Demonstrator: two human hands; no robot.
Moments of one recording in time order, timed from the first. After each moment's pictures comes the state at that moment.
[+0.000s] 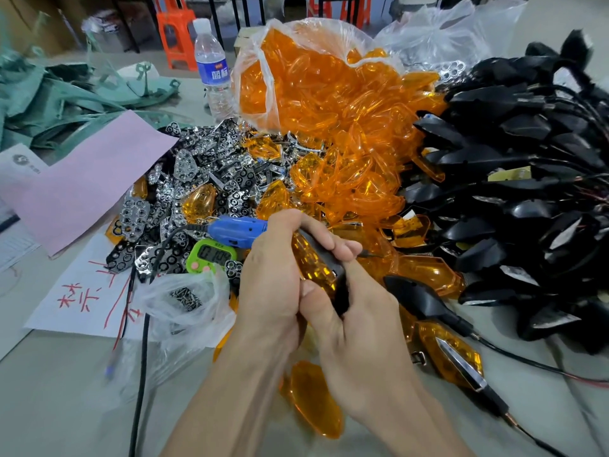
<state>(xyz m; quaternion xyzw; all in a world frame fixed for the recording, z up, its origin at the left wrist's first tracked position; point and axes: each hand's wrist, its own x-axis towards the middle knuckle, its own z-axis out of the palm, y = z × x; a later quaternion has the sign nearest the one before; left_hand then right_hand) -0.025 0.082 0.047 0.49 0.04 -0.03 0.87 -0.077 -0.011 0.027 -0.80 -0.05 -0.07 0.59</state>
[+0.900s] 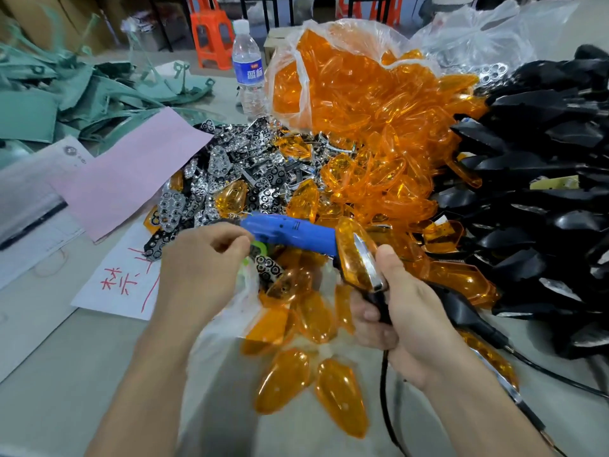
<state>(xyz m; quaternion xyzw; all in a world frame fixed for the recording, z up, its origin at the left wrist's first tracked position) -0.010 0.210 0.028 0.92 0.10 0.14 0.35 -0.038 -0.035 0.003 -0.51 0.10 0.24 0.82</state>
